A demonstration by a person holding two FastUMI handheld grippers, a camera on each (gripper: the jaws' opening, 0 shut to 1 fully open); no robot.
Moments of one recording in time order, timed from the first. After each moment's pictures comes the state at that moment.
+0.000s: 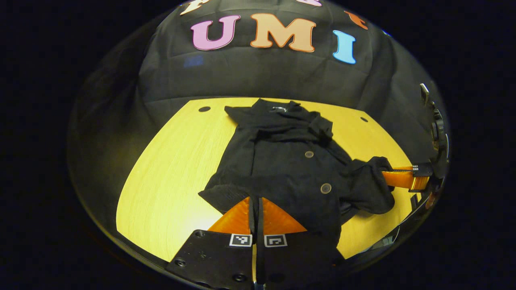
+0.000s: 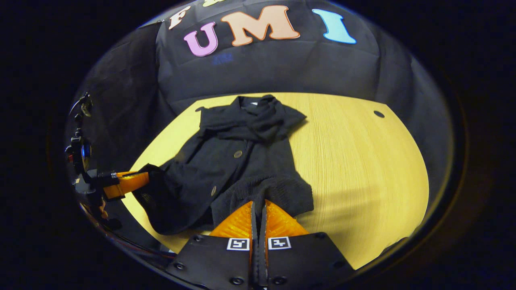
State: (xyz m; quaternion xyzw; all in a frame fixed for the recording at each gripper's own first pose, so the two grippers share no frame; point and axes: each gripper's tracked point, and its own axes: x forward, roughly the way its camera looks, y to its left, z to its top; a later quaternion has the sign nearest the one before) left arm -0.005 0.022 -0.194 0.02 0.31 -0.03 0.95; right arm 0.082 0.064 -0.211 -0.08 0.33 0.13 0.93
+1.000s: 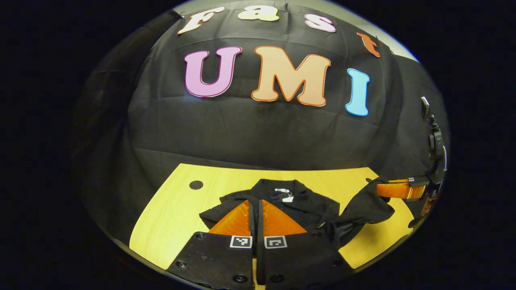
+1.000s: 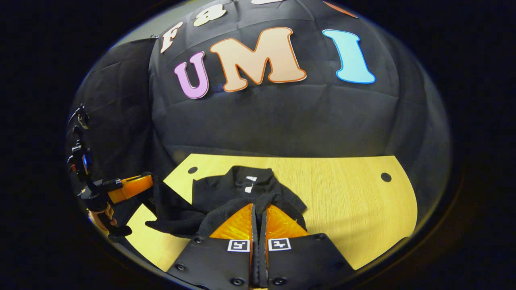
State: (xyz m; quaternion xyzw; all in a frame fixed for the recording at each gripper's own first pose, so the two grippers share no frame) left arm 0.196 0.029 -0.057 0.00 0.15 -0.05 0.99; right arm 0.261 0.106 -0.057 -0.05 0.22 0.13 0.96
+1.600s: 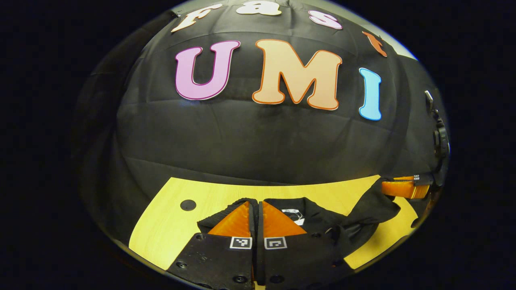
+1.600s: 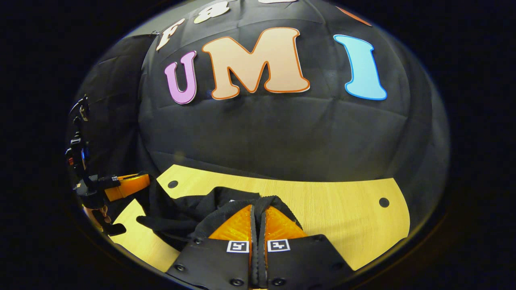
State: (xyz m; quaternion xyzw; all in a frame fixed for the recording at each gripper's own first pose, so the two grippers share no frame) left arm 0.290 0.041 -0.064 0.01 0.14 -0.04 0.99; right arm 0.355 0.117 -0.035 -0.09 0.18 0.10 0.98
